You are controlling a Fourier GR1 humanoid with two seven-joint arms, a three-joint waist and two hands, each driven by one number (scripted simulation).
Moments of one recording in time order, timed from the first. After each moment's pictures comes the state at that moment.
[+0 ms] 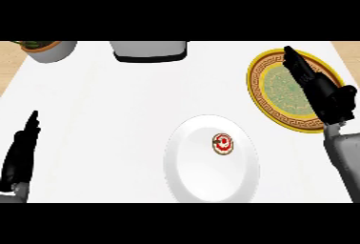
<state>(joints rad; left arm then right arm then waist) -0.02 0.54 -0.14 -1.31 0.12 0.42 0.10 -0.41 -0.46 0.09 -1.36 -0.09 0.08 0.01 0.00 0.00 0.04</state>
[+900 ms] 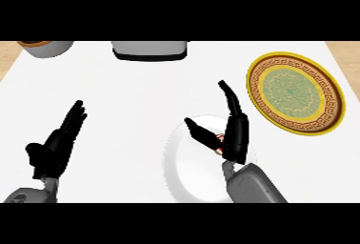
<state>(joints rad) -0.06 0.42 -0.19 -1.37 0.25 0.18 -0.11 -0.34 -0.03 0.47 -1.33 0.38 -0.89 0.15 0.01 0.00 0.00</state>
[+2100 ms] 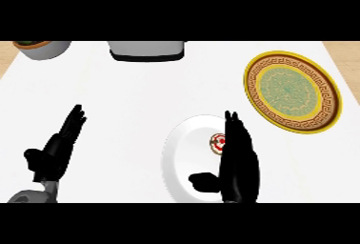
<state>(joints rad) -0.05 0.39 -0.15 -1.31 0.23 0.12 -0.19 -0.14 -0.01 0.62 -1.76 1.06 -0.21 1.10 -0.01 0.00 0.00</state>
